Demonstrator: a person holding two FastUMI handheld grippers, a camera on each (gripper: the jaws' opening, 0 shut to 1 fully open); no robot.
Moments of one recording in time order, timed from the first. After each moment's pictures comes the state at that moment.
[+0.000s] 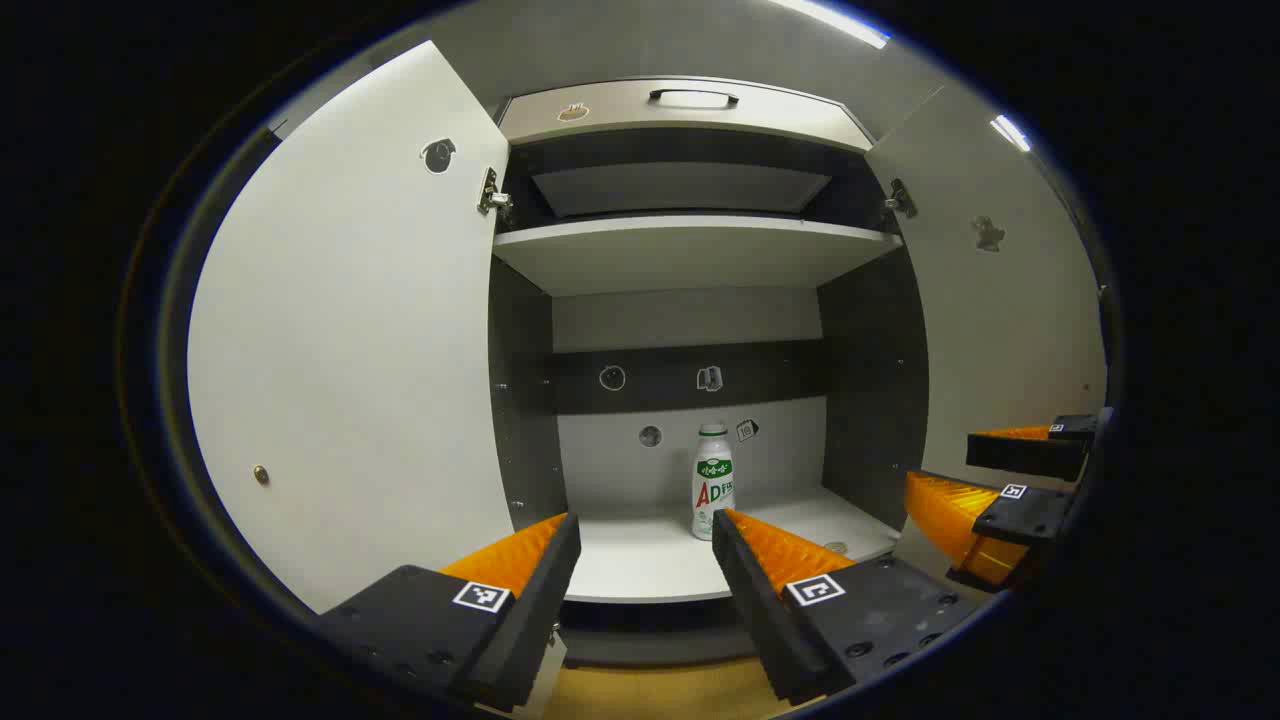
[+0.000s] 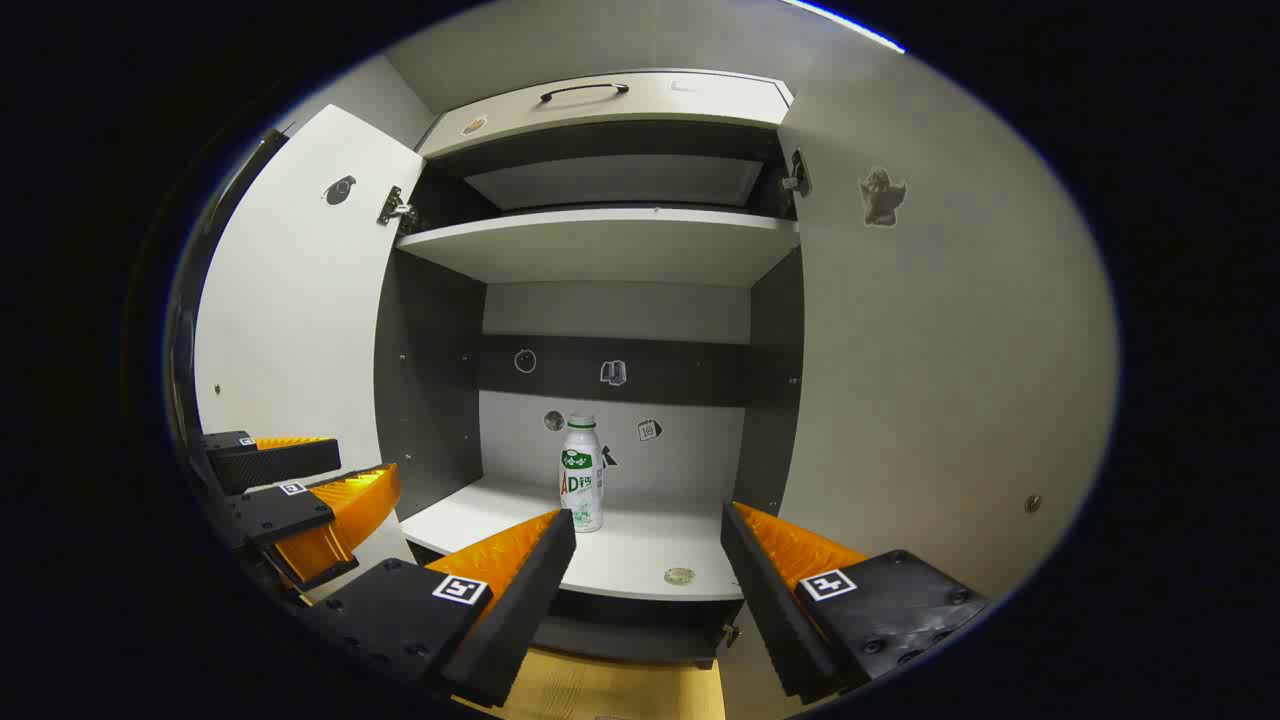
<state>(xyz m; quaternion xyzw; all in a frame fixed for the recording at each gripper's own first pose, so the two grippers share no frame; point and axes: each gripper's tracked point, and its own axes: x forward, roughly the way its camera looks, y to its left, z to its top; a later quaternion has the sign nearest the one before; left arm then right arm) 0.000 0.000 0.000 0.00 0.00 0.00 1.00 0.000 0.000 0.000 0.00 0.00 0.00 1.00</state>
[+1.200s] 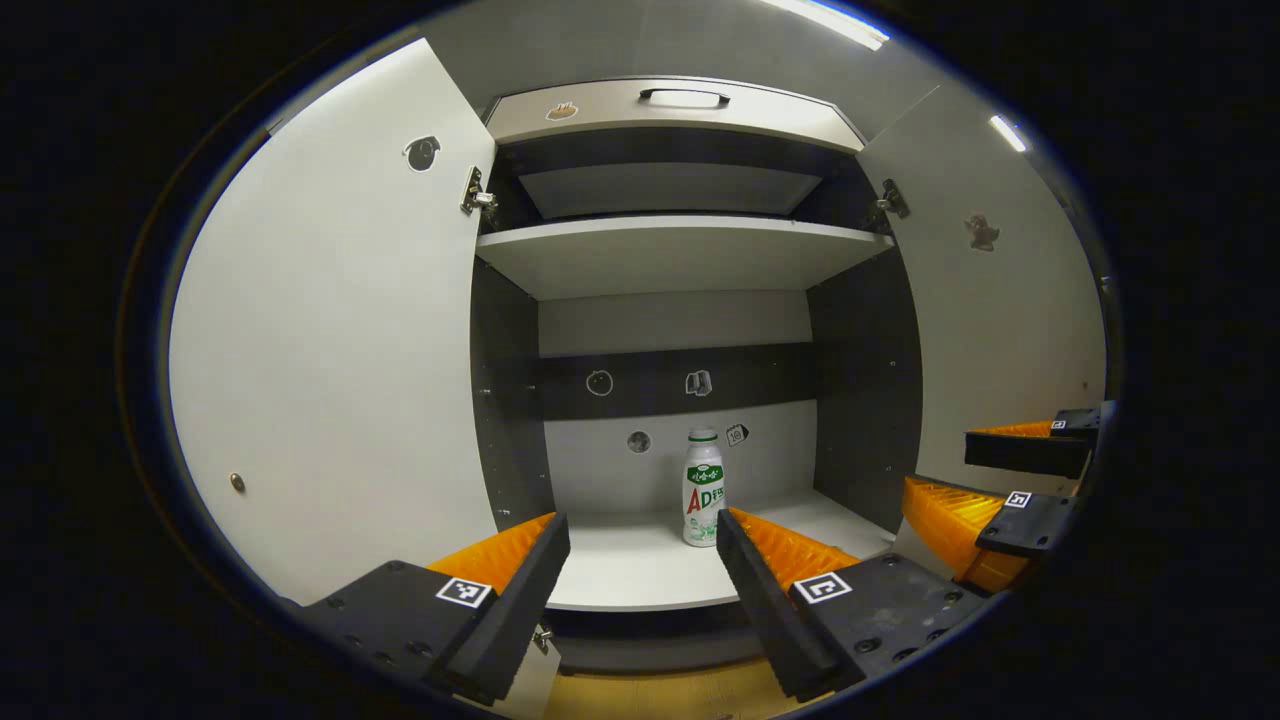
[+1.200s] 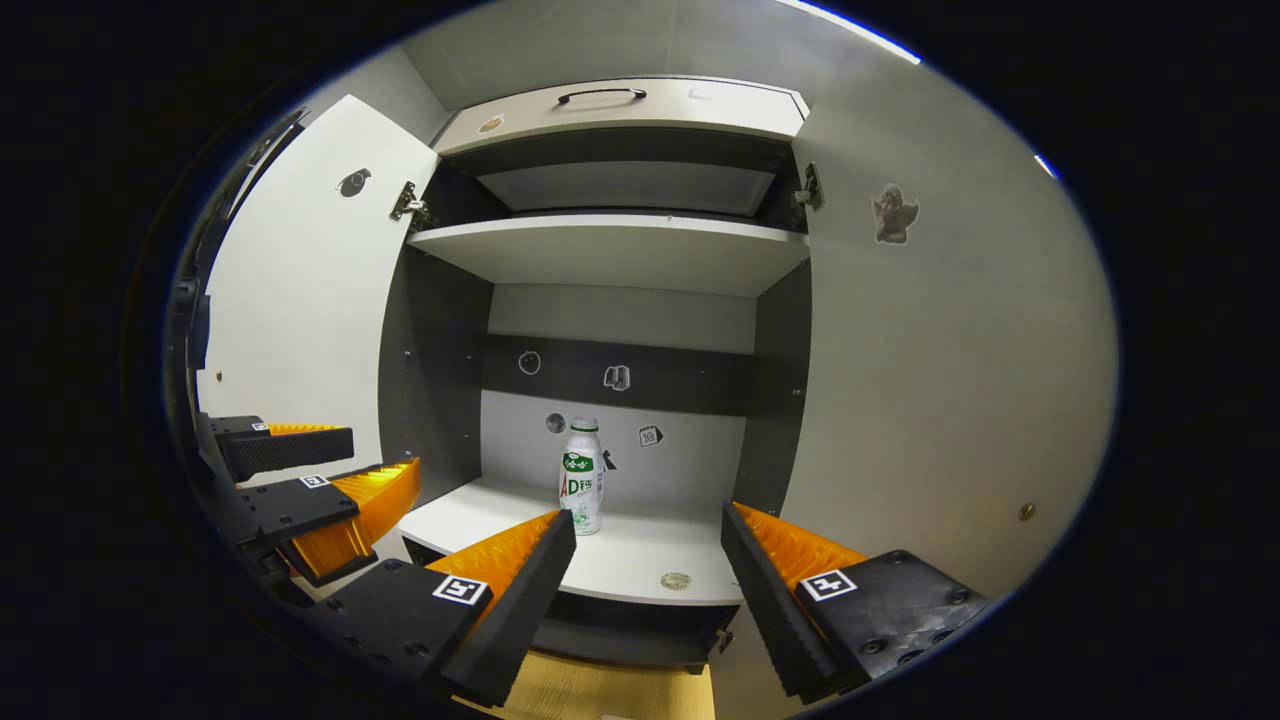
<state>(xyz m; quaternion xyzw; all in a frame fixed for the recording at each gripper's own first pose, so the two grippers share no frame) 0.017 -0.002 0.003 0.01 -0.01 -0.01 1.00 0.000 0.001 0.001 -0.03 -0.01 -0.01 1.00</state>
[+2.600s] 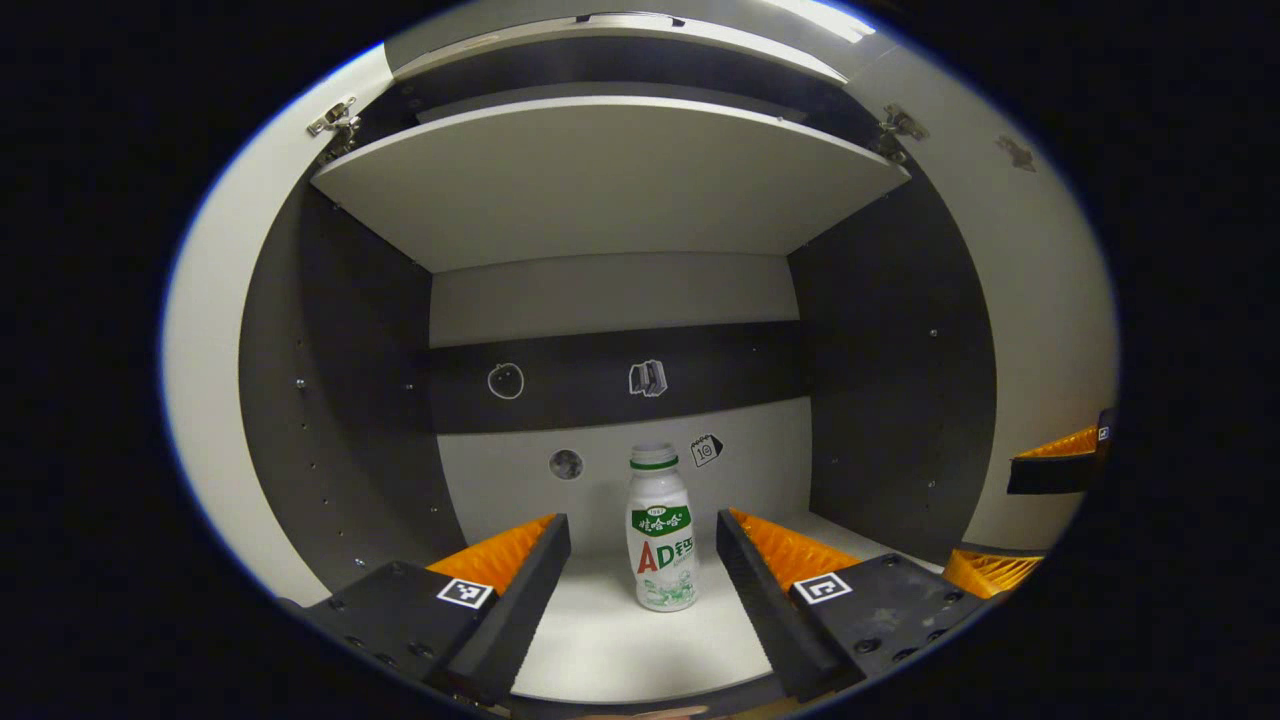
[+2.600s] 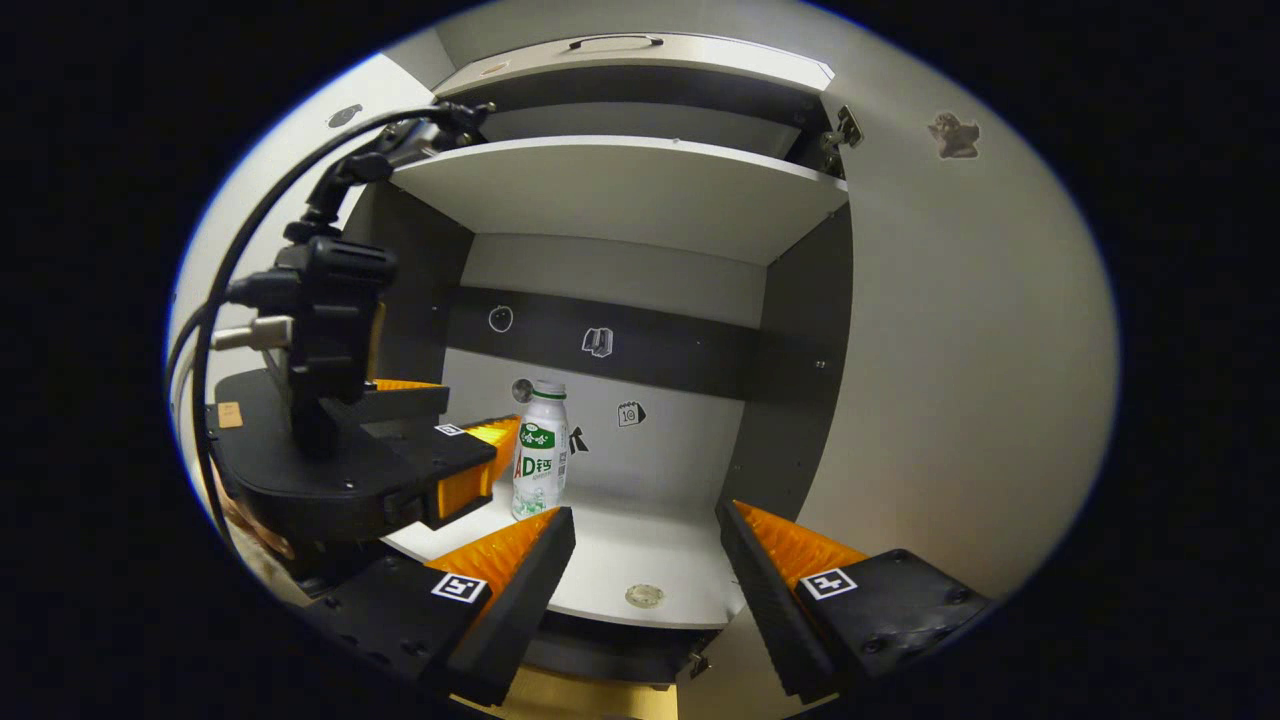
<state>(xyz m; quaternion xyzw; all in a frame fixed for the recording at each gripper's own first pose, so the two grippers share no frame) 0.197 -0.069 -0.028 0.02 -0.02 -0.08 1.00 0.081 -0.018 -0.042 -0.06 0.01 -0.01 1.00</state>
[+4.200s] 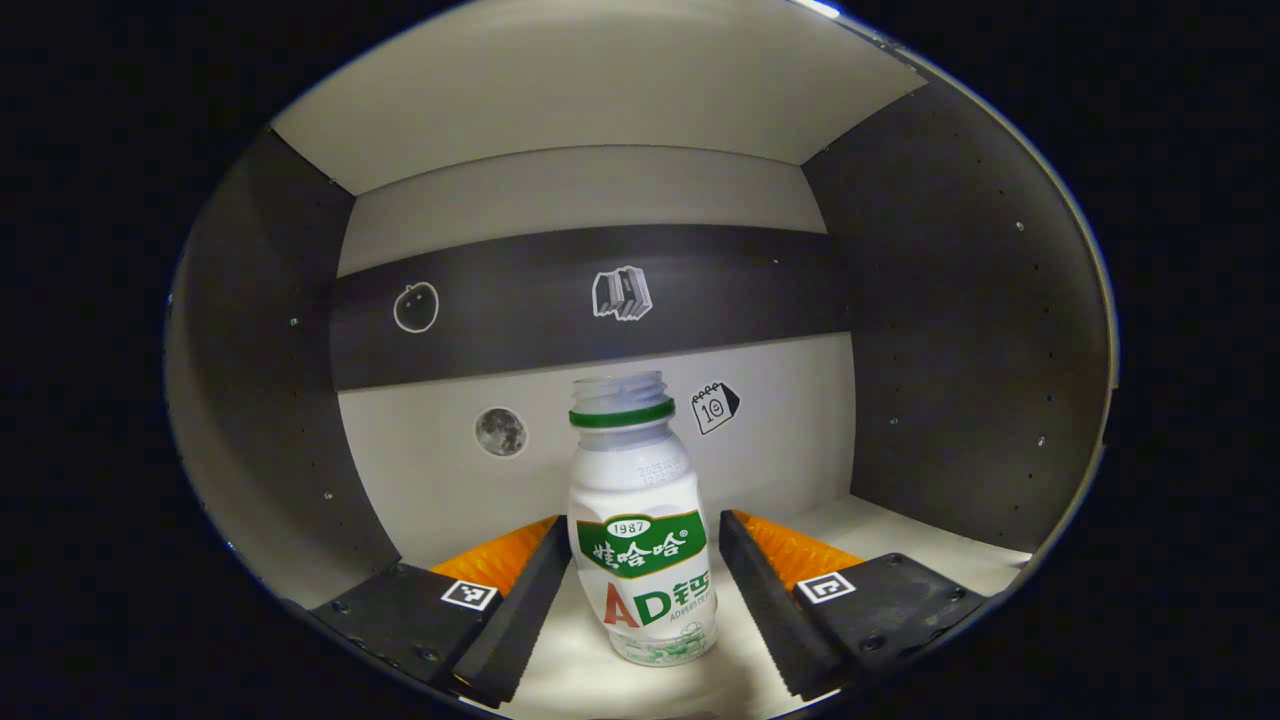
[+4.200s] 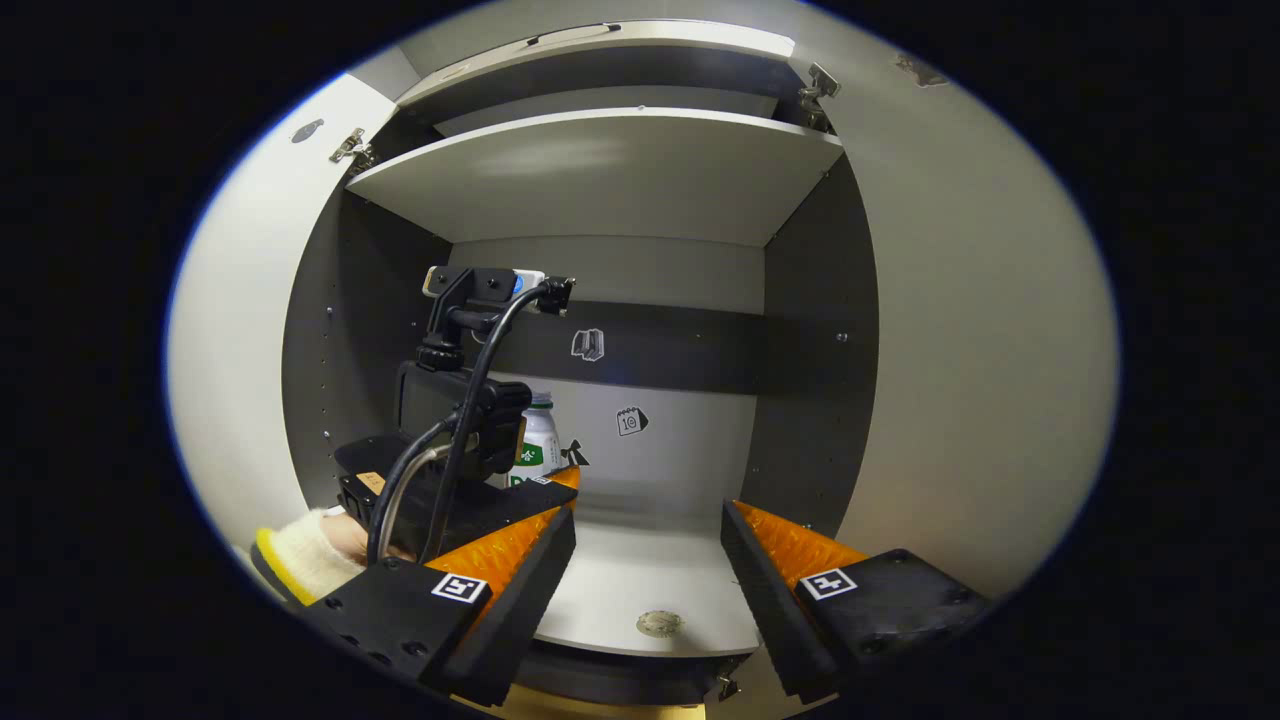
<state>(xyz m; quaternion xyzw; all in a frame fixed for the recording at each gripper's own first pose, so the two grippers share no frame) 0.323 -0.097 -0.090 0.03 0.01 -0.09 1.00 0.125 -0.029 -0.053 -0.02 0.00 0.00 1.00</state>
